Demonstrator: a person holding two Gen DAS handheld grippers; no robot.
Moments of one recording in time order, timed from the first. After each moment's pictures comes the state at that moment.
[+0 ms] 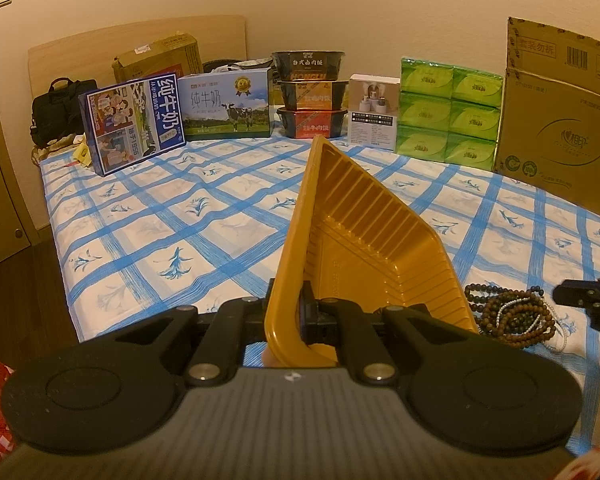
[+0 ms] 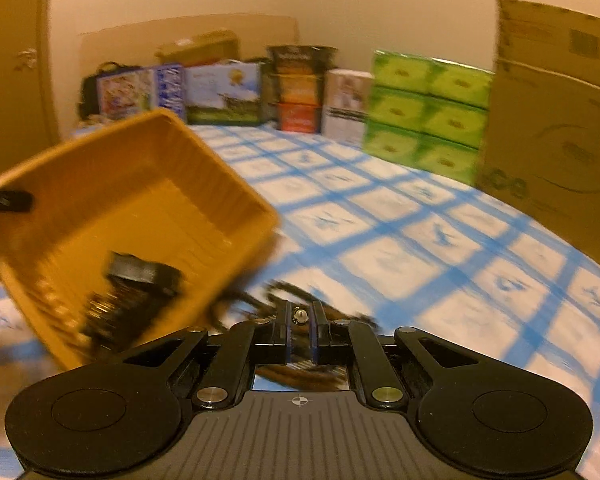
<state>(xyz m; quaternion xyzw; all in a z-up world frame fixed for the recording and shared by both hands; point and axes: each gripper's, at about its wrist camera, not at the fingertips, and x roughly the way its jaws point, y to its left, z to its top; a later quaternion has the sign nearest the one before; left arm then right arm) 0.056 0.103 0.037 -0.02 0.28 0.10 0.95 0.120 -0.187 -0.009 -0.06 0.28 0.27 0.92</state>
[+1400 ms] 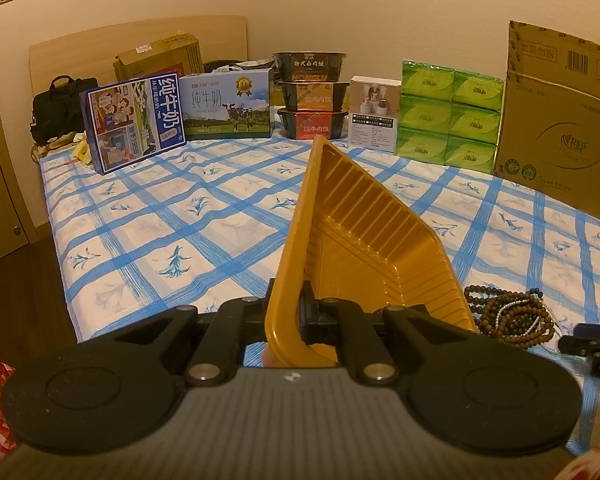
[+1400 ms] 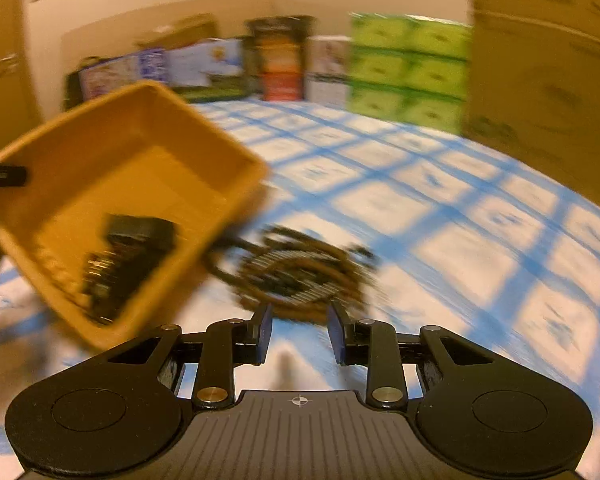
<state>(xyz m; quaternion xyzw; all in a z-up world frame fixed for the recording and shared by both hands) 0.056 0.101 0.038 -0.02 0.28 0.10 0.95 0.106 -0.213 -0.041 -0.03 0.33 0.22 0.92</state>
